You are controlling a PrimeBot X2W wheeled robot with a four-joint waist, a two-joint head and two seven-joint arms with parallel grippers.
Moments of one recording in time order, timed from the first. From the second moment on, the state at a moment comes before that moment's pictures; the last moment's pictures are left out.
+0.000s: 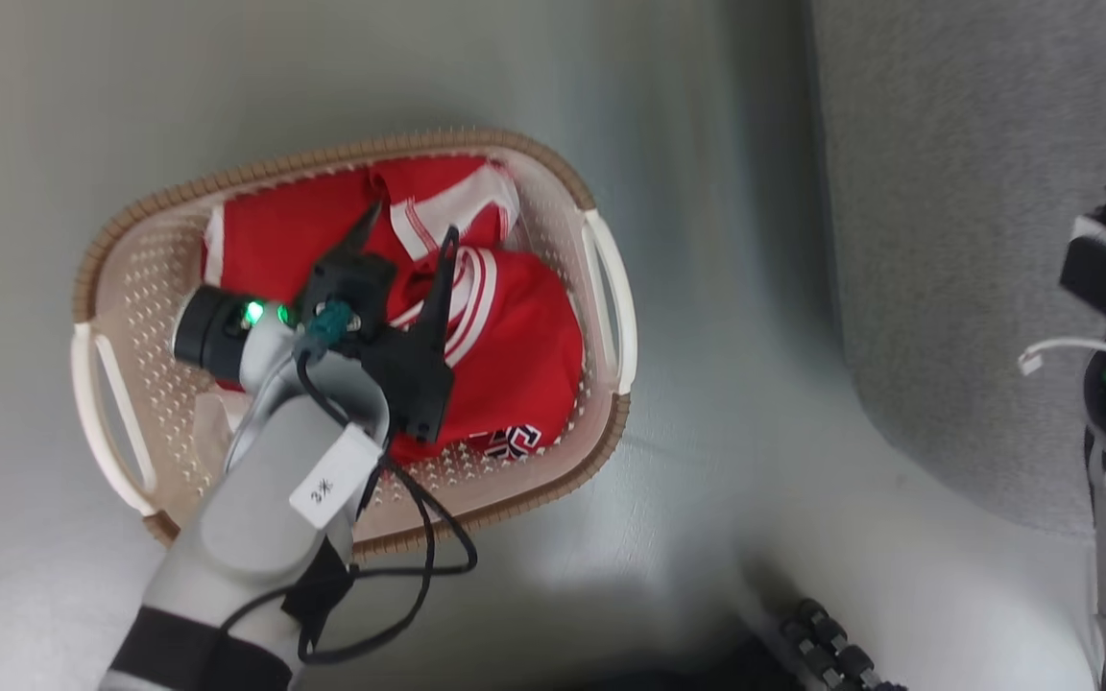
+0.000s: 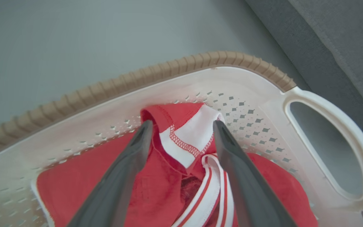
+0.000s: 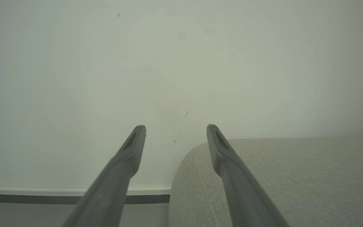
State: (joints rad) left arm -0.77 0.05 -0.41 0.76 -0.19 0.01 -0.18; right arm -0.62 -0.16 0.06 -0.30 0.19 -0.11 -0.26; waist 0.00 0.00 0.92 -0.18
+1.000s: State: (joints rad) left arm -0.94 0.05 -0.51 0.89 -0.29 0.01 -0.21; right arm -0.65 -0.15 0.06 -0.28 0.17 -0.11 -0.26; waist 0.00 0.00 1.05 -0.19
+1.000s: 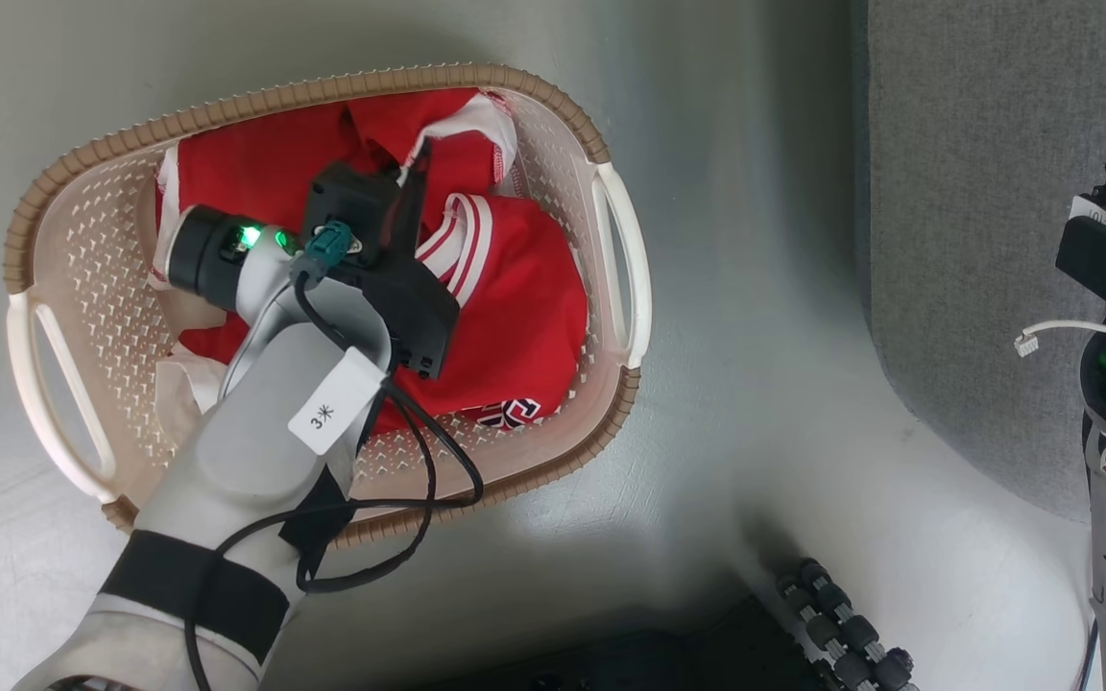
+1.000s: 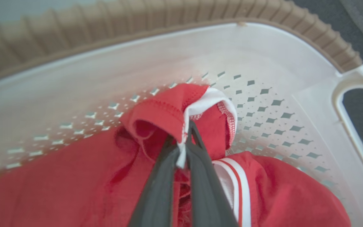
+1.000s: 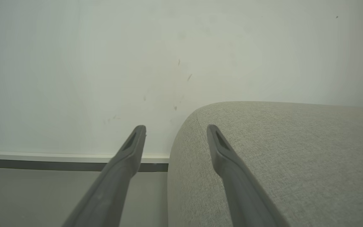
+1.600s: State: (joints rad) left arm -0.86 0.05 -0.63 0.84 -0.38 -0.04 -0.25; right arm -0.66 -0.17 0.05 -0.14 0.13 -0.08 -0.26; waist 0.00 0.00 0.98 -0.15
